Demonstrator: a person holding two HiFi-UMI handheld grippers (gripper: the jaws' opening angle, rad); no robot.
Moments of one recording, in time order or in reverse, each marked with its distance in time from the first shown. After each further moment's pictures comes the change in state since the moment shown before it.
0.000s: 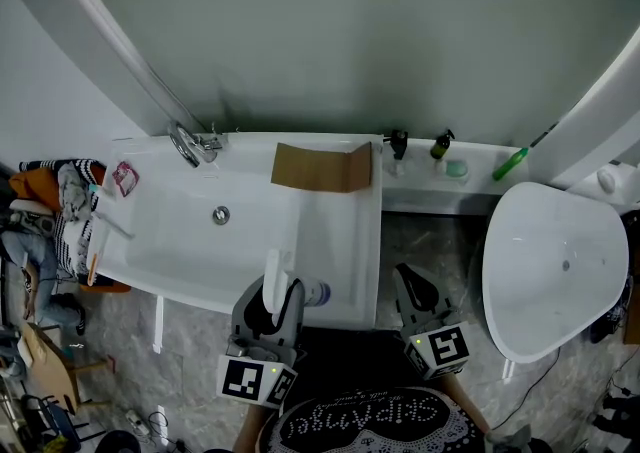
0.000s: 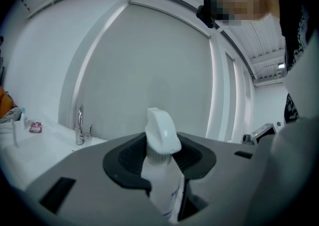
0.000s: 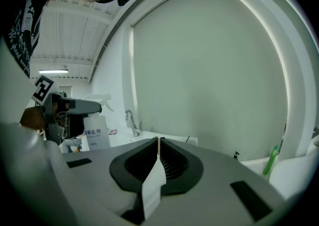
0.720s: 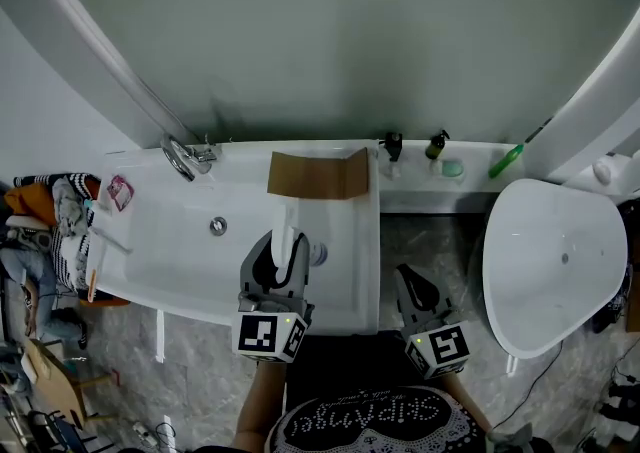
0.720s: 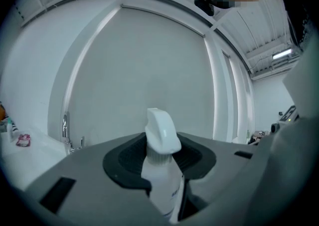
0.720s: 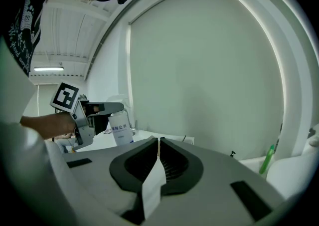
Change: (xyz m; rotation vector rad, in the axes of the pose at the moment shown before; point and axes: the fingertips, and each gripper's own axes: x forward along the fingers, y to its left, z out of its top) left arm 0.086 0.034 0.006 0.089 -0.073 -0.005; right arm 0.014 -0.007 -0.002 0.001 0.013 -0.048
